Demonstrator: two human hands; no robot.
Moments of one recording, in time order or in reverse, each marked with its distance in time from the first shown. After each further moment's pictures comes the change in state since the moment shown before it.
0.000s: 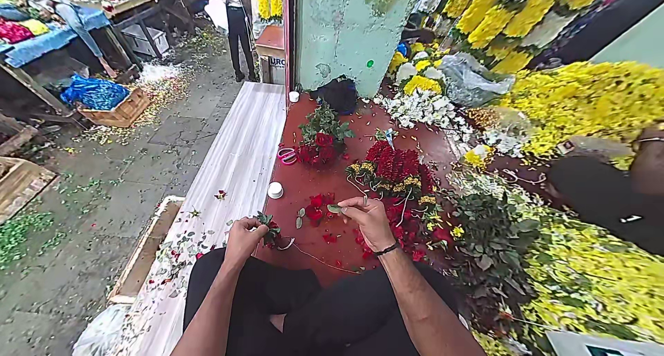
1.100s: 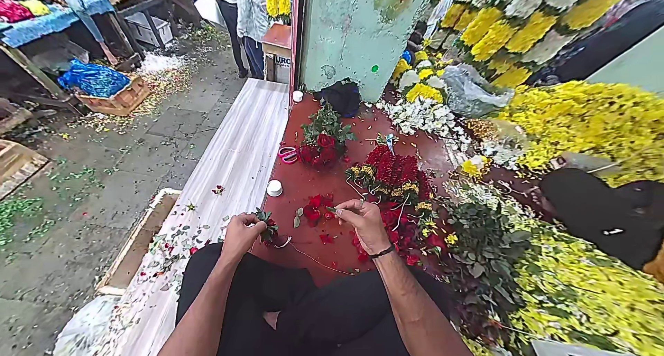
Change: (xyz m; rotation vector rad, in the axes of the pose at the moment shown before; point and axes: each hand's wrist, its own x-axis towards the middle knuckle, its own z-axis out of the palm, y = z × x) left_hand 0.001 0.001 0.000 -0.001 0.000 -0.017; right_hand -0.002 -0.002 0.005 -0.050 -0.019 0.039
